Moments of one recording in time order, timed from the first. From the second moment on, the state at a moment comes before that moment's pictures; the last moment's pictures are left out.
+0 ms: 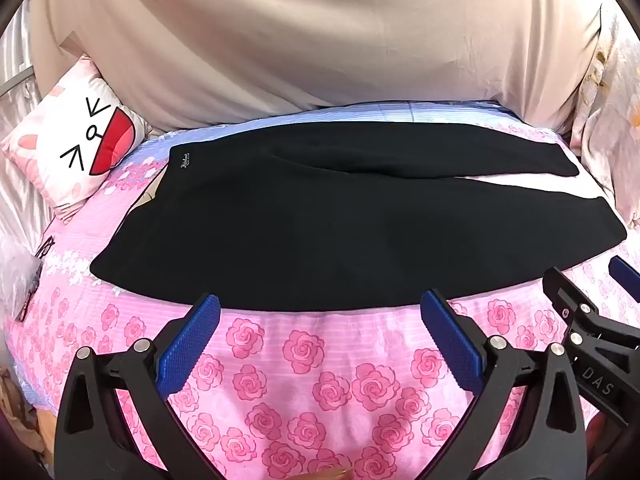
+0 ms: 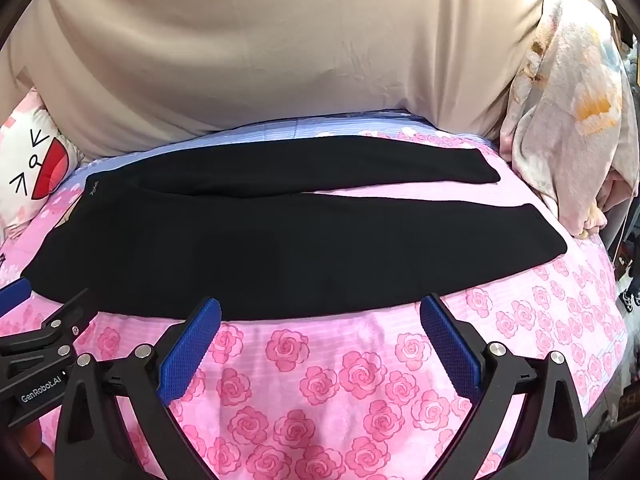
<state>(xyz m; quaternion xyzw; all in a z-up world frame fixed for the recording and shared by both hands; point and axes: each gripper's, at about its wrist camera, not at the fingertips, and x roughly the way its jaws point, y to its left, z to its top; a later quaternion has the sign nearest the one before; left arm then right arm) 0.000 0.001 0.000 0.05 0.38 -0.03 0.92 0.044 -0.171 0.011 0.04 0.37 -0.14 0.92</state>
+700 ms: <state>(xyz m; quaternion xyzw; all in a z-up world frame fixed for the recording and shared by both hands) 0.004 0.006 -0.009 0.06 0.38 -0.03 0.92 0.054 -0.156 0.005 0.04 0.37 -0.14 0.92</state>
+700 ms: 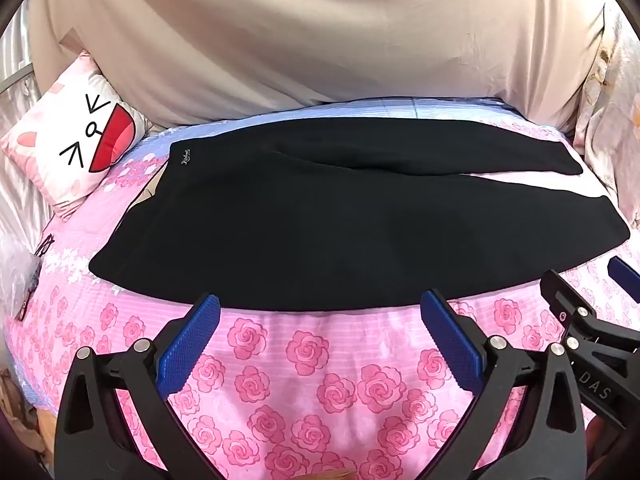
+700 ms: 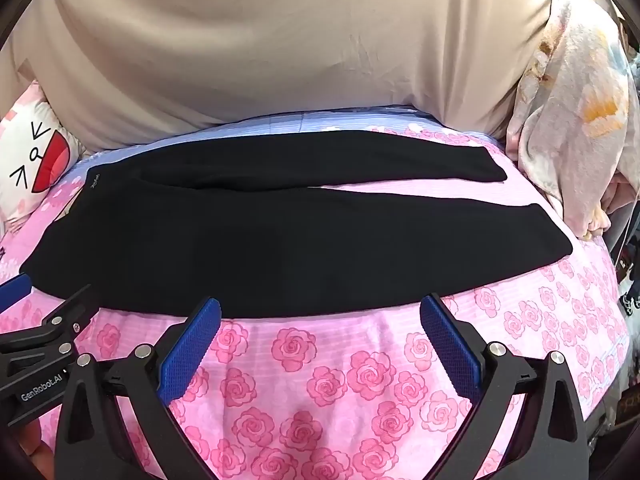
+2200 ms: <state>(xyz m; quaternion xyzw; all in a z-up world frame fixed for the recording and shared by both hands) 0.008 0.004 -0.013 0.07 0.38 -0.01 0.92 0.056 -0.162 -0.002 0.04 0.38 -0.14 0.91</state>
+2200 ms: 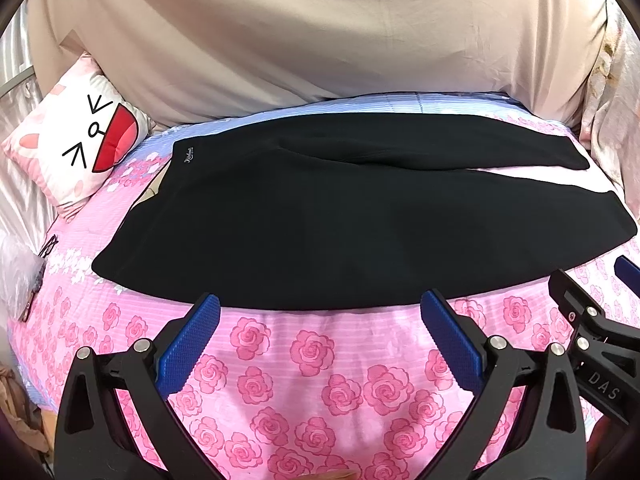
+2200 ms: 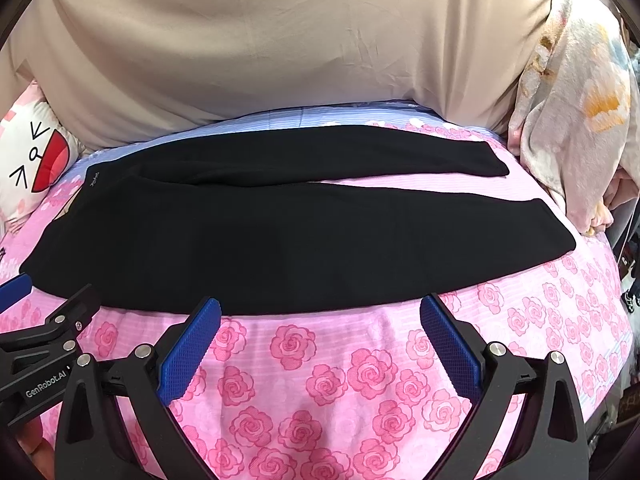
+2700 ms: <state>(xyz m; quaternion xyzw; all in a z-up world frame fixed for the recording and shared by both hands) 0.013 0.003 -0.019 0.07 0.39 -0.02 0.92 0.062 -0.160 -0.009 0.04 0.39 -0.14 0.91</state>
